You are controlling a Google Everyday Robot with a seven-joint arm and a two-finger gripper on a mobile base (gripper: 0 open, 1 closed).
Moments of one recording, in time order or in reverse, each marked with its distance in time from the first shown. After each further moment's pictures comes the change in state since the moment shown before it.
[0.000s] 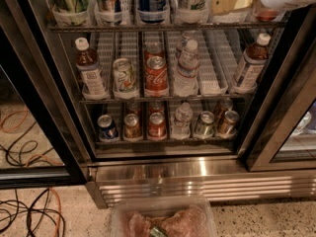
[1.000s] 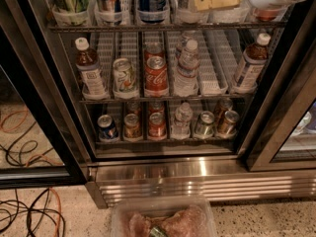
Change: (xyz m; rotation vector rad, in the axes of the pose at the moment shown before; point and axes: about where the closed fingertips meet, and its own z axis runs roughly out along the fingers) arm -0.012 0.004 0.023 -0.013 -0.040 -0.026
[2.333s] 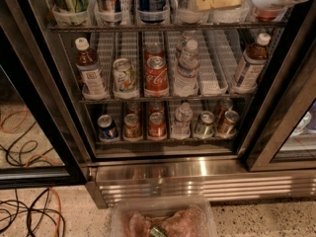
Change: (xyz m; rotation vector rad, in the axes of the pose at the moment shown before) arm -0.001 0.000 -0.002 0.003 -0.009 -0.002
